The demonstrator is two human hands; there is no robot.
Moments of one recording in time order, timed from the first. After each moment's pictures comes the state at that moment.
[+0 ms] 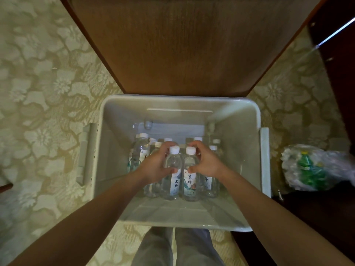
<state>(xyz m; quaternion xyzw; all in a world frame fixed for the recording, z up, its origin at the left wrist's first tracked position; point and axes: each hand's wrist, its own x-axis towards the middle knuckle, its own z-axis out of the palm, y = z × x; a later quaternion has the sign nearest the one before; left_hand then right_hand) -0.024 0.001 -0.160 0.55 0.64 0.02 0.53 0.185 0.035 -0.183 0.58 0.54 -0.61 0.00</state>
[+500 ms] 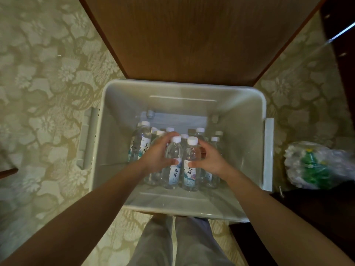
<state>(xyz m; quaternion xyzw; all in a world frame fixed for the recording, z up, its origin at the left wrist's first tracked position) -0.016 -0.008 -0.168 0.50 0.63 0.10 0.58 0.195 0.010 -0.193 0.58 0.44 -0.68 -0.07</state>
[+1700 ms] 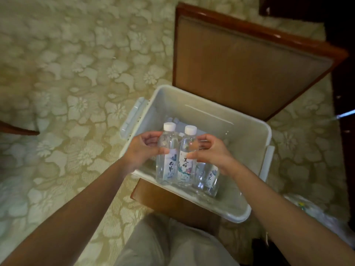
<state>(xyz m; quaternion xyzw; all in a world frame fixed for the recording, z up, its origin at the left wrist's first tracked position) -0.069 -0.094 -0.047 0.21 0.70 0.41 0.54 0.149 0.021 -0.049 0.52 0.51 -0.68 -0.04</state>
